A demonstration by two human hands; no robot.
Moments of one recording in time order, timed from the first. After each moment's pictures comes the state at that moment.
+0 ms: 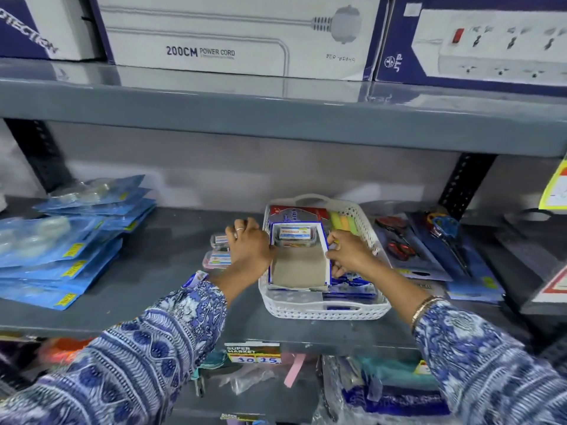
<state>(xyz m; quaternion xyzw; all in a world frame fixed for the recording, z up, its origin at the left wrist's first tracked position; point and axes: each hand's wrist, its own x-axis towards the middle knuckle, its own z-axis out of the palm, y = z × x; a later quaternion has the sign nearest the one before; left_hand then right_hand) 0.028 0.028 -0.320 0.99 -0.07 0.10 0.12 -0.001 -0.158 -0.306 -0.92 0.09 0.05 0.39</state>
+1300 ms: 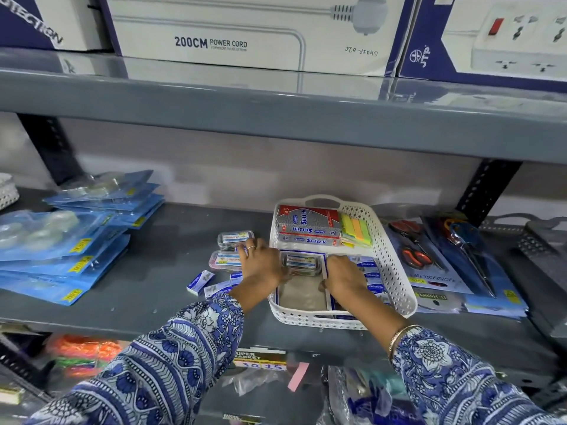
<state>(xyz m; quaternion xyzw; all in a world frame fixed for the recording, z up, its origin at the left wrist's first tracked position) 0.037 0.022 -0.357 0.99 -0.04 0.01 0.11 0.001 -0.127 -0.343 -0.99 0.07 0.05 0.09</state>
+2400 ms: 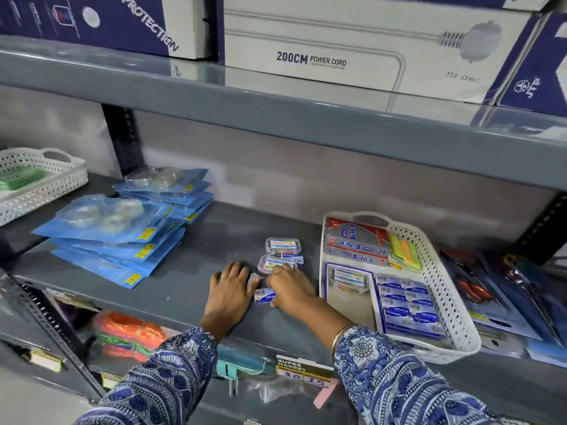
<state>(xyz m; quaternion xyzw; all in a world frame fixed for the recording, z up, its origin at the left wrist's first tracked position) 0.021 0.174 -0.430 0.98 -0.01 0.10 0.19 0.024 0.036 -0.363 -0.97 -0.24 0.05 -0.03</state>
